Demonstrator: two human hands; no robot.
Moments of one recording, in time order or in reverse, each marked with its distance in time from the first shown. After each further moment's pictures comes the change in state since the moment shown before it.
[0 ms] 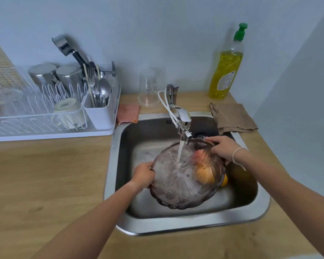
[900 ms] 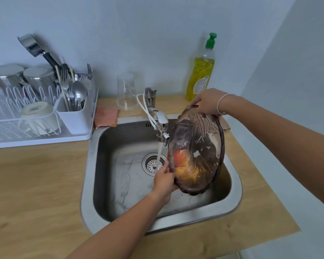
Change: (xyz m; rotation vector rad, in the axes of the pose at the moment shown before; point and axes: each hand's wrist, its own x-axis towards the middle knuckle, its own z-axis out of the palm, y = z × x) left_hand -0.025 0.040 0.105 -0.808 -0.235 -0.085; right_hand -0.031 -0.096 -0.094 -0.661 0.141 -0.185
